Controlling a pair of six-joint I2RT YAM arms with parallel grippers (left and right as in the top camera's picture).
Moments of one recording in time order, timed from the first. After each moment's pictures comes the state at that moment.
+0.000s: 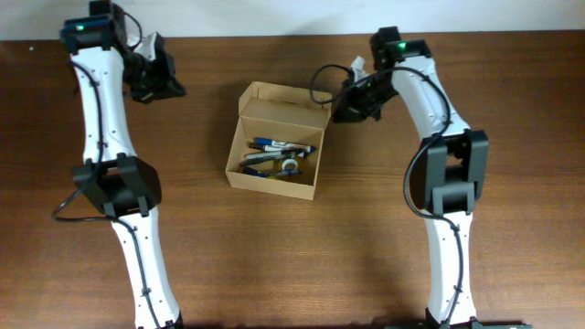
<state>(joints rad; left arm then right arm) 0.15 2.65 2.87 -1.65 0.52 -0.10 0.15 2.53 2.30 -1.23 -0.65 0.21</state>
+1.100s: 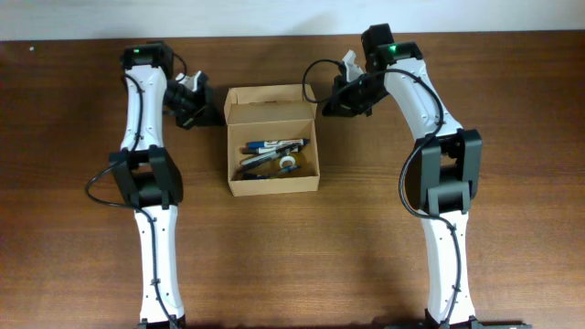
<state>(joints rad) 0.07 2.92 2.87 -1.64 0.68 -0.09 0.16 2.55 2.30 -1.14 -0.66 0.23</state>
